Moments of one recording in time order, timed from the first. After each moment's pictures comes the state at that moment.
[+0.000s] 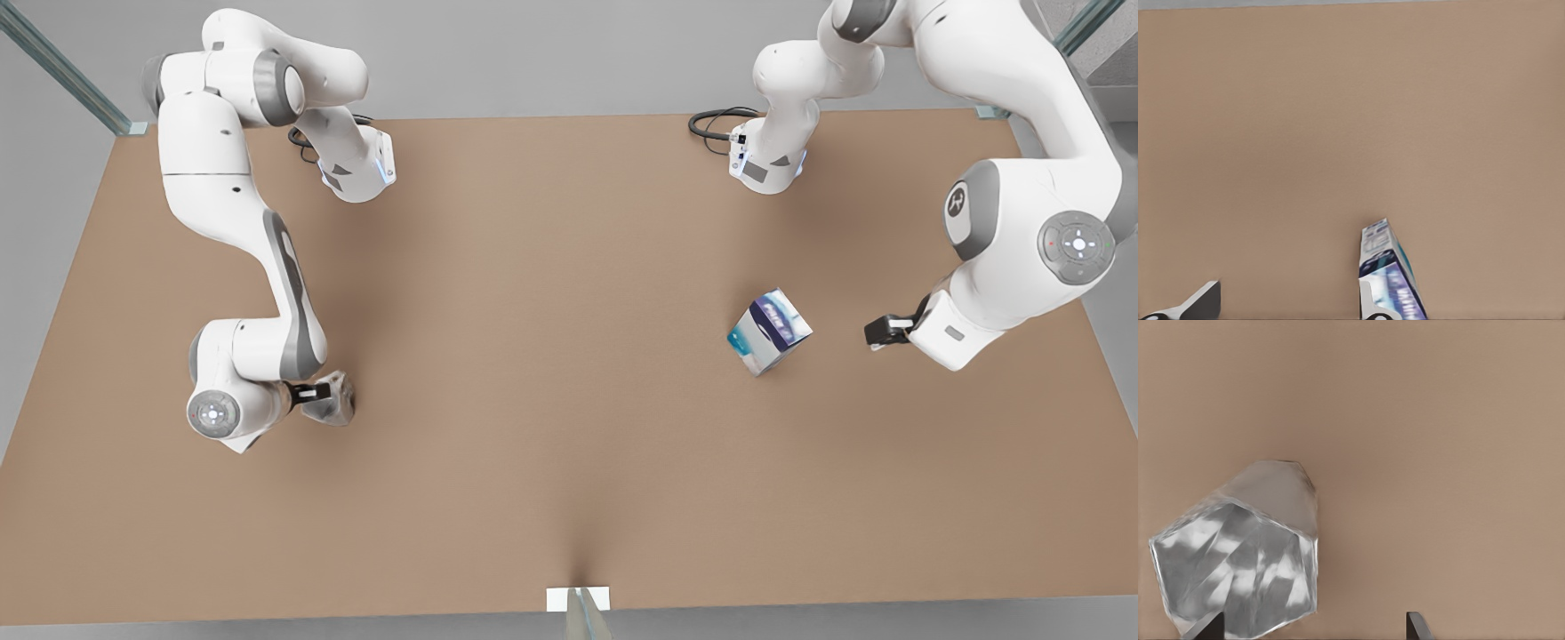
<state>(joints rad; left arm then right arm) -0.02 0.29 -0.07 -1.34 0.08 1.55 -0.09 0.09 0.59 -0.08 -1.60 -0.07 1.83 -0.07</state>
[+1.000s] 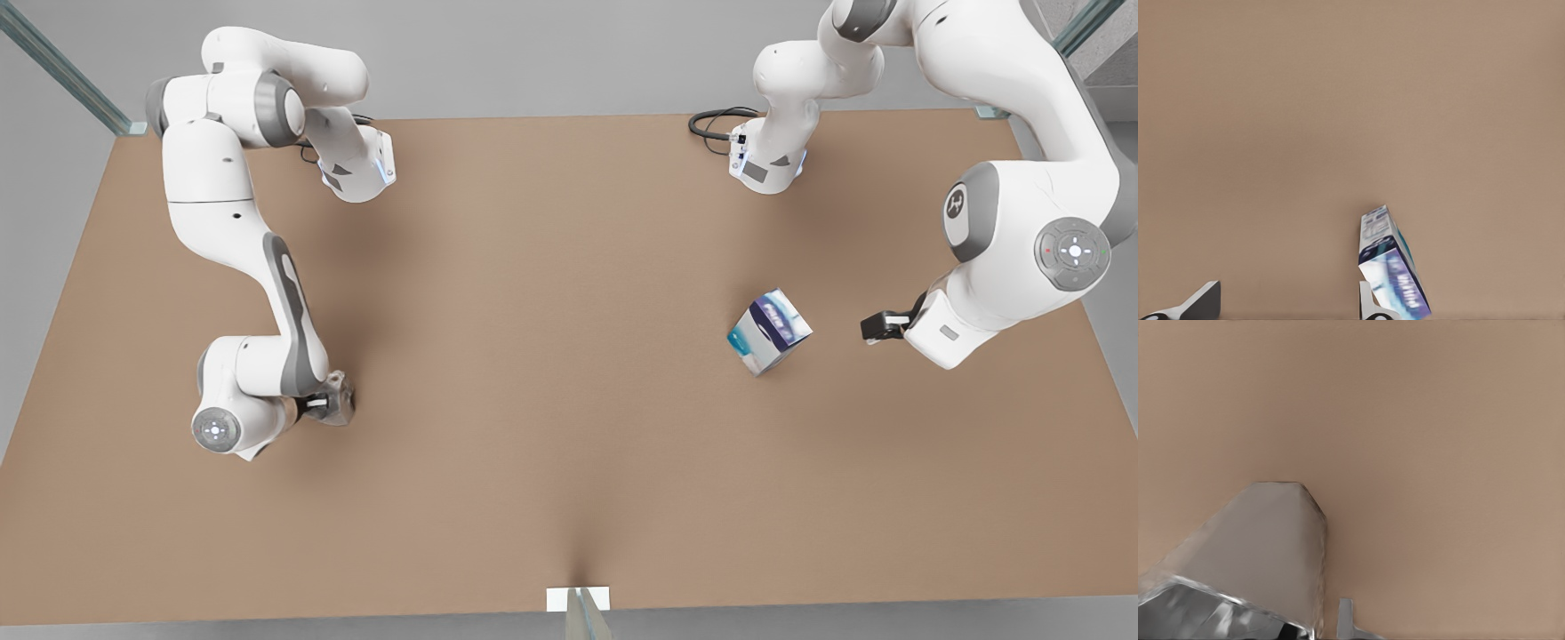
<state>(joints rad) -0.01 0.28 -0.07 -1.35 0.07 1.52 -0.07 0.05 0.69 -0.05 -1.56 -0.01 1.86 -0.07</state>
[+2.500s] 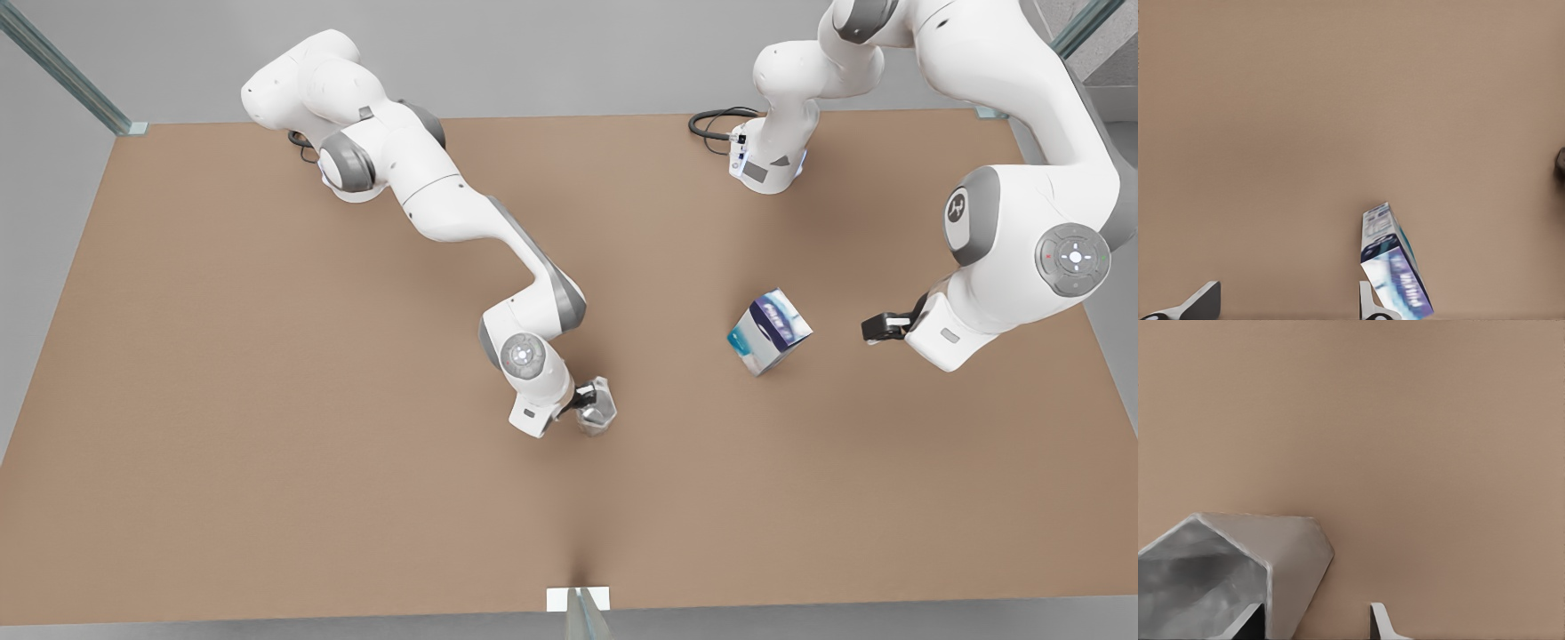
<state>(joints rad) 0.00 0.29 -0.07 -1.35 0.07 1.51 -0.08 0.80 1.10 -0.30 -0.89 0.48 2.09 0.22</state>
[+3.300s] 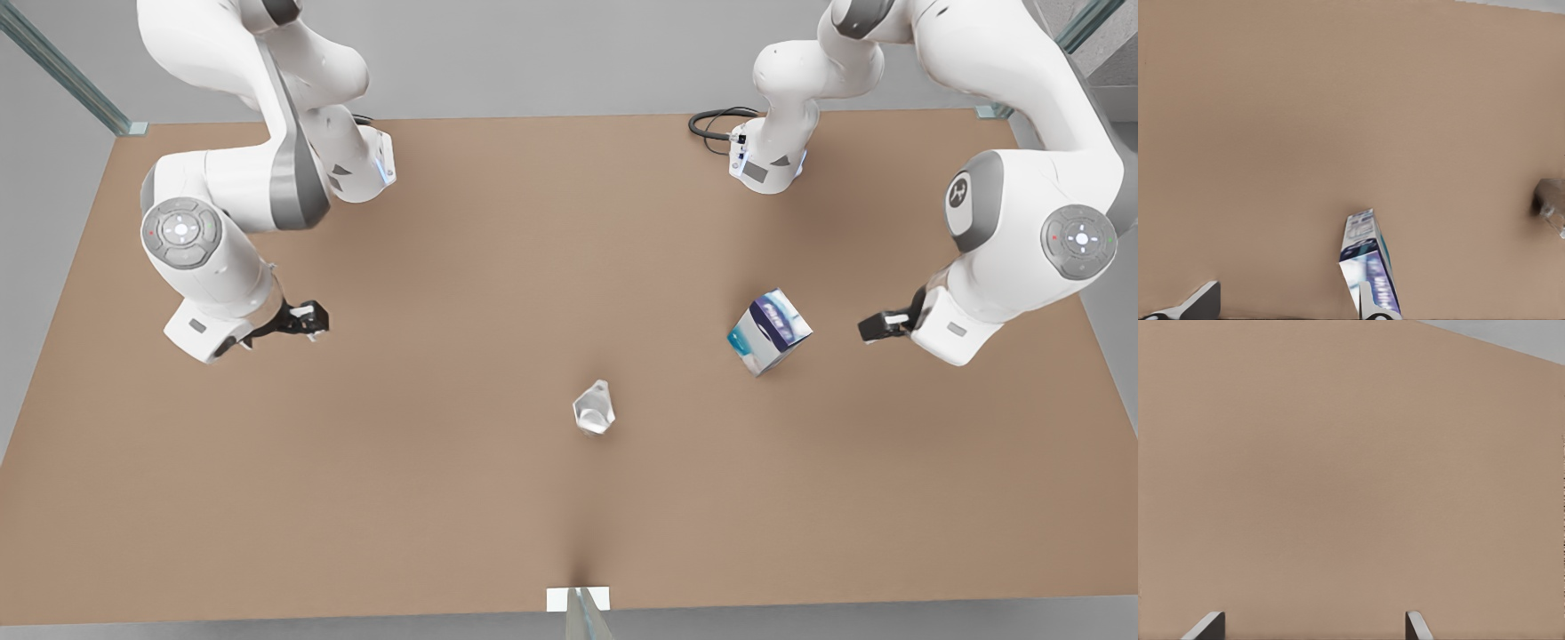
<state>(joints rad) -0.03 0.27 -0.08 -1.33 0.03 1.49 -0.31 0.16 0.20 0.07 -1.47 -0.18 1.59 0.07</state>
